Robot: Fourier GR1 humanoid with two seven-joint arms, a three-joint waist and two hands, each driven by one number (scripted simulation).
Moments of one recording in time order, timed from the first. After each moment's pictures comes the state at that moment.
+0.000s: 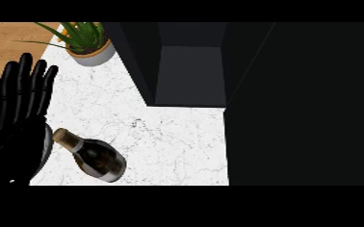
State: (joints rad) left arm -0.02 0.09 0.00 -2.10 0.02 -0.02 -0.01; right arm 0.01 -0.08 -0.02 -2.10 0.02 -0.04 0.05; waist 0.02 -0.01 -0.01
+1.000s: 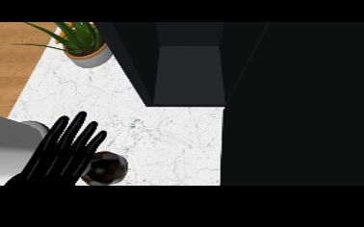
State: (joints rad) left arm 0.29 0.06 -0.21 -2.35 0.48 -0.08 0.40; right arm 0.19 -0.18 0.08 -2.38 -0.24 0.19 0.24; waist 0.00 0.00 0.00
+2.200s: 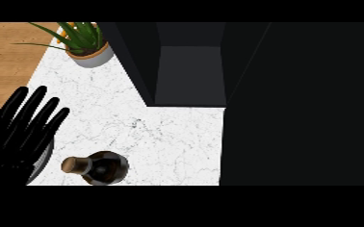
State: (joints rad) left arm 0.11 0.13 0.02 -2.37 0.49 0.12 0.65; right arm 0.05 -0.18 0.07 -2.41 -0.24 0.10 0.43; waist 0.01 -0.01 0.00
